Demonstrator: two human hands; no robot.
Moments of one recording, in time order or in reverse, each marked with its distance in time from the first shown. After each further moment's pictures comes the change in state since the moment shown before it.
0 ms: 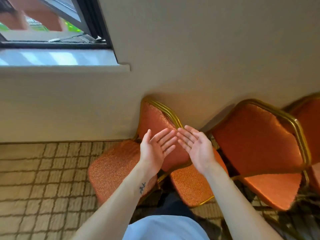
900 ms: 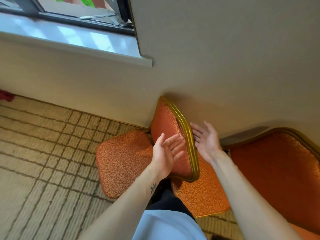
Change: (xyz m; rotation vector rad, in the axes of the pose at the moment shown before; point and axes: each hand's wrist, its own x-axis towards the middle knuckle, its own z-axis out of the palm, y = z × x) left_hand 0.072 -0.021 0.019 -0.116 0.291 0.056; right_hand 0.142 -0.028 -0.014 -0.268 -0.121 0.280
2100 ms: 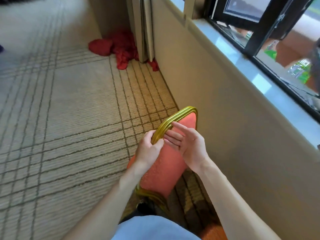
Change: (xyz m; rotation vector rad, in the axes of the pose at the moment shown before) left_hand -0.224 0.122 -0.255 0.287 1.063 0.663; right_hand -0.120 0.109 0.382 -0.483 -1.045 0.220
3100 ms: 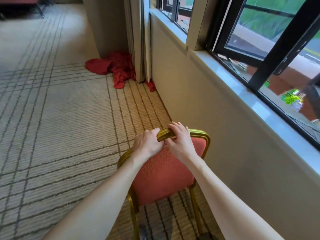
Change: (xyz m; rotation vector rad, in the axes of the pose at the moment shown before) left_hand 0.171 0.042 -0.070 0.717 0.039 0.429; right_hand 0.155 -0.019 0.069 -1.364 0.193 -0.442
